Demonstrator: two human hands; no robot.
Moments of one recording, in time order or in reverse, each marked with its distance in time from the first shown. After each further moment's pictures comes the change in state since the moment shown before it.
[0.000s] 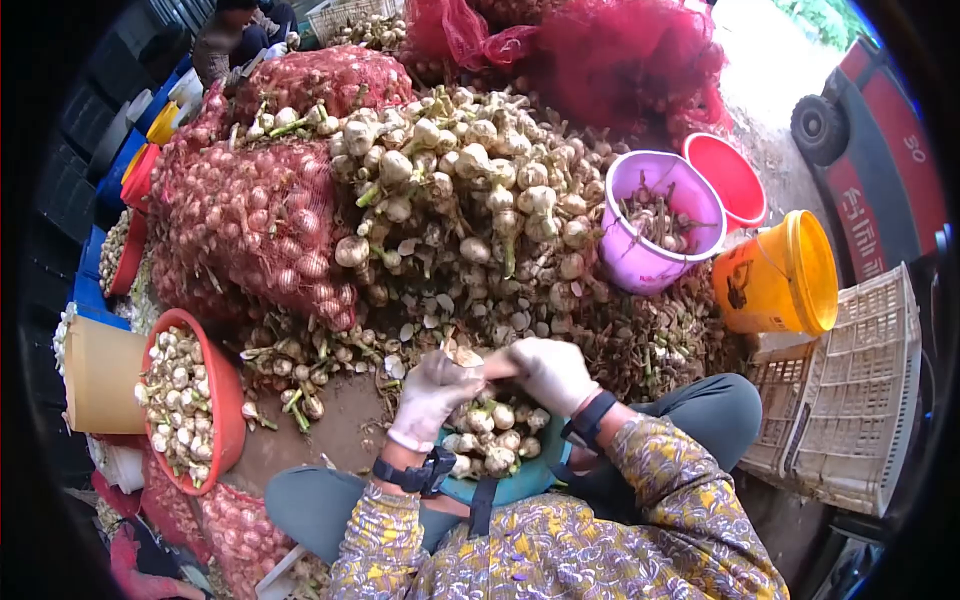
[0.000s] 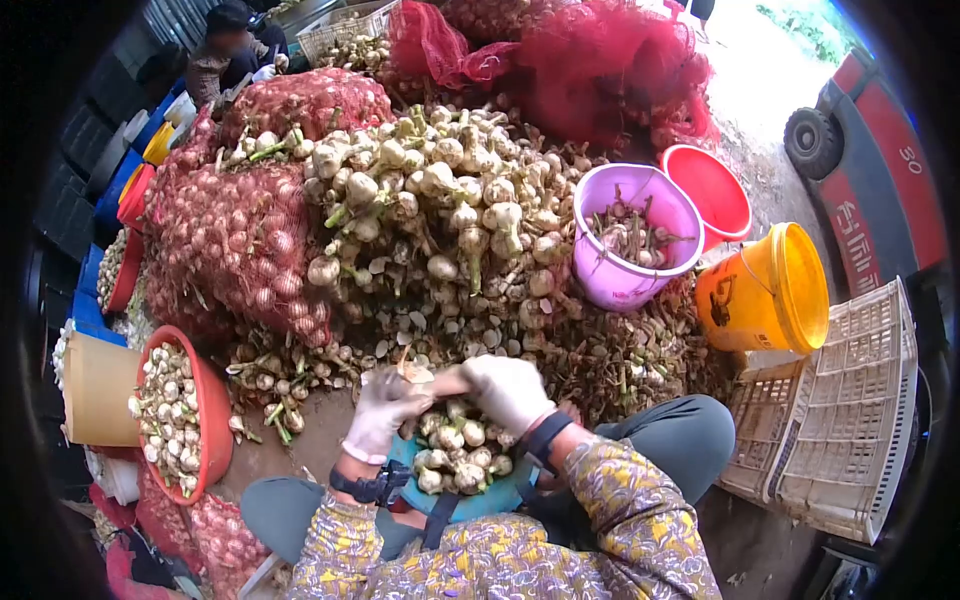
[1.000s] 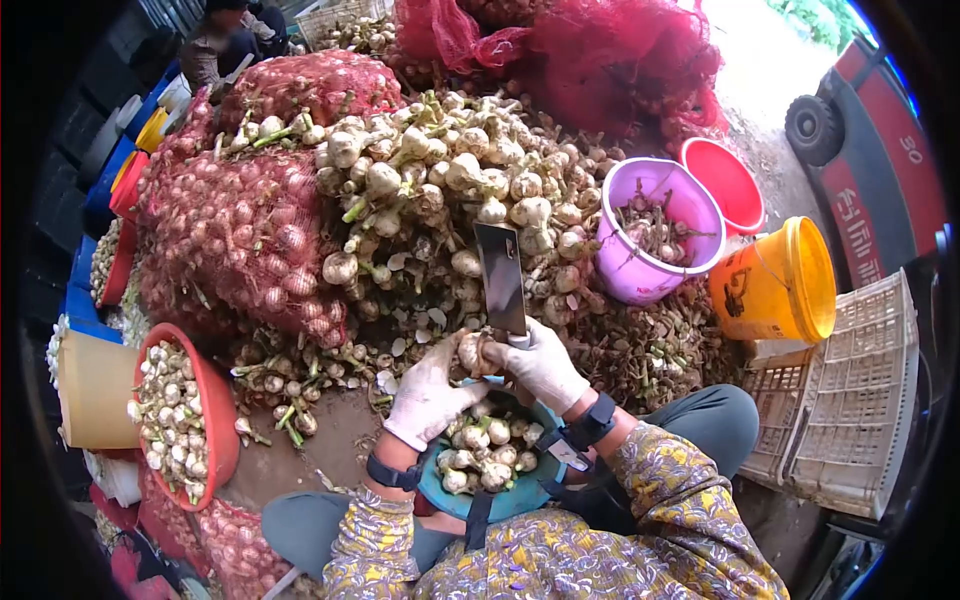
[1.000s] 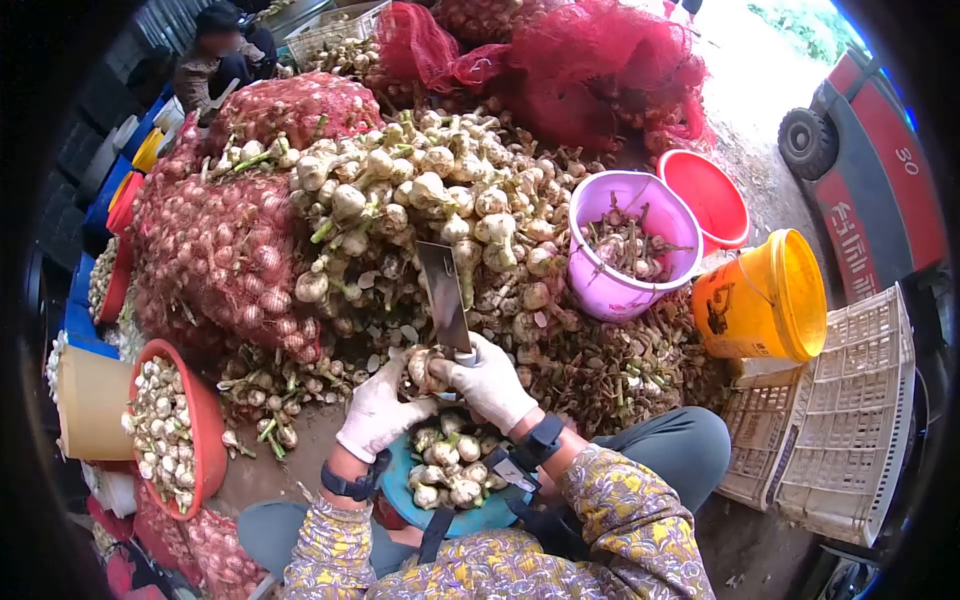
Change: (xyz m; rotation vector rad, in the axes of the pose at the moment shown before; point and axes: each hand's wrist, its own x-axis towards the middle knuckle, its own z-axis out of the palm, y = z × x) left_hand 0.028 0.026 0.009 0.934 0.020 0.335; right_hand 0.047 -0.014 -0.009 1.101 0.043 0.620
